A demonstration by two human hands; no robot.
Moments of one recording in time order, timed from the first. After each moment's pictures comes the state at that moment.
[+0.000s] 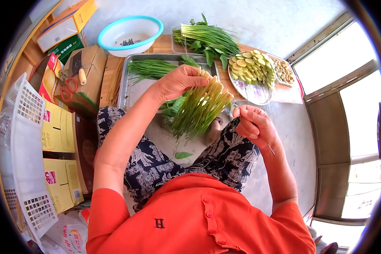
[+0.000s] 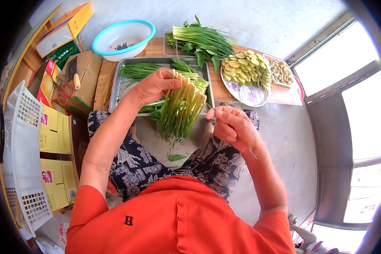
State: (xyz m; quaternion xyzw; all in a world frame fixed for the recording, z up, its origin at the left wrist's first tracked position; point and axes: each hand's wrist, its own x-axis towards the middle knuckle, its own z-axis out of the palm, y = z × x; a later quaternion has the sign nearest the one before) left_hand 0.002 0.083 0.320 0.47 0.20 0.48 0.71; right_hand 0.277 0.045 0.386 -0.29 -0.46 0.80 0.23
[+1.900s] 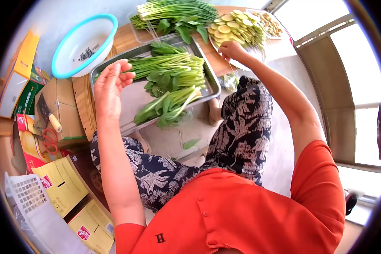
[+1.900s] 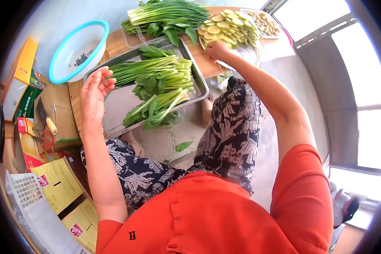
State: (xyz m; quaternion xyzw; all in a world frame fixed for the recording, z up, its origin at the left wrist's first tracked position) left_hand -0.095 0.114 0.272 0.35 0.44 0.64 0.52; right_hand 0.288 0.316 0.233 -0.58 -0.74 0.30 0.11
